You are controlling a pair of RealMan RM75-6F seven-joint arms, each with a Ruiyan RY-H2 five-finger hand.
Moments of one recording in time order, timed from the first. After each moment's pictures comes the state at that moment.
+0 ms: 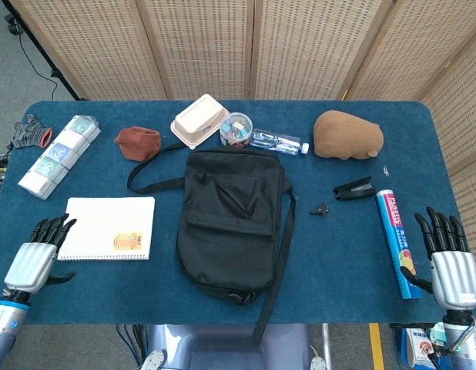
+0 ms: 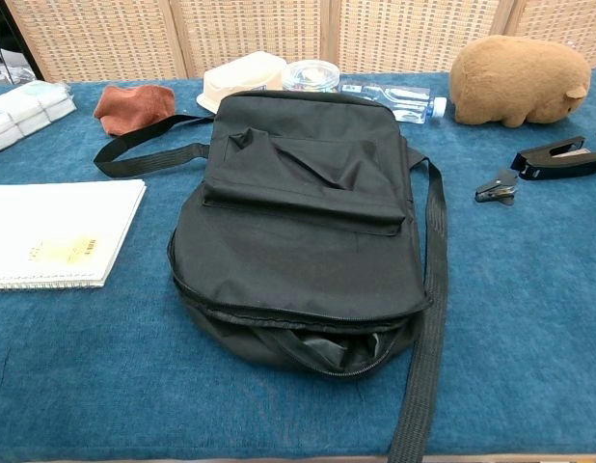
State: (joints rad) left arm -0.20 -1.28 0.00 -1.39 1.54 1.27 -0.02; right arm 0.08 -1.21 0.10 -1.54 -1.57 1.60 -0.07
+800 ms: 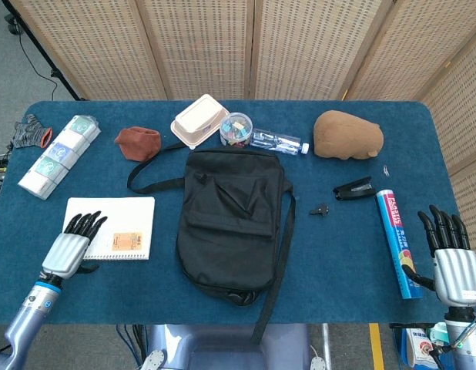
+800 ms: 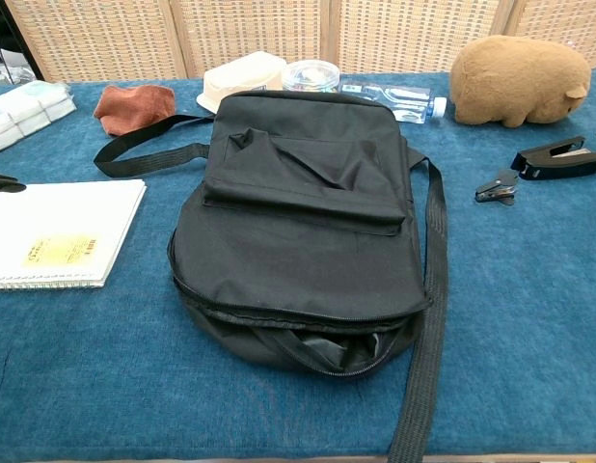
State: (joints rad) left arm -0.31 -1.47 0.00 -1.13 1.54 1.17 -0.06; right arm 0.08 -1.20 0.11 -1.54 -1.54 1.58 -0.04
